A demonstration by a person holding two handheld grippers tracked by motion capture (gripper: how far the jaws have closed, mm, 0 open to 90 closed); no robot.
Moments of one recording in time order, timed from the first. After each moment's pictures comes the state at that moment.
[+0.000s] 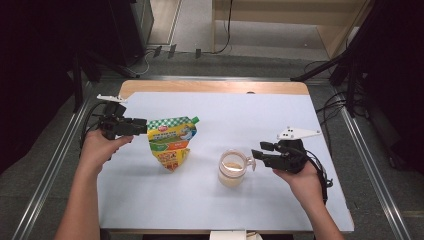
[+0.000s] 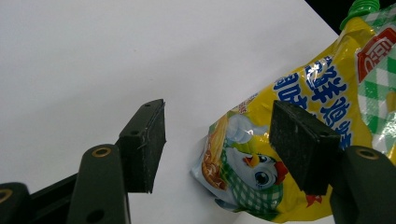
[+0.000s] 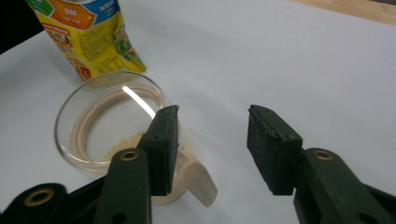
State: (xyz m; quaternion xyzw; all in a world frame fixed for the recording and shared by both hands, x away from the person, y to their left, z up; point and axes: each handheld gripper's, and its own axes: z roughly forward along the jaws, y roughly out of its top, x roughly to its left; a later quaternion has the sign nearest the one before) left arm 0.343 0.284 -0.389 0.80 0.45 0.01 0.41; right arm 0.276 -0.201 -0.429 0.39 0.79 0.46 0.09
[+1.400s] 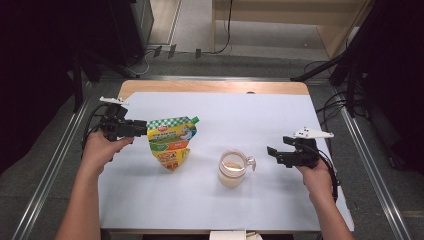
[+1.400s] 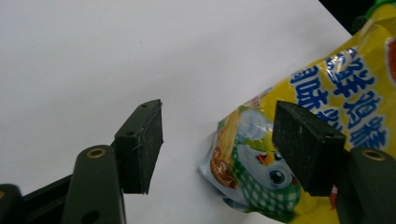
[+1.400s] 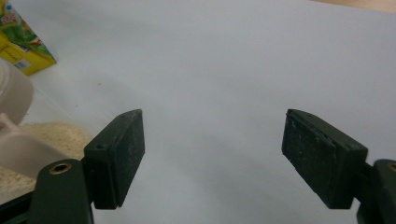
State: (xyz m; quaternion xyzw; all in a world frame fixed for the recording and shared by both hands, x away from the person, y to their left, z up) left arm 0.347 0.285 -0.401 0.79 0.47 0.01 0.40; right arm 0.306 -0.251 -0.477 0.44 0.77 0.44 0.14
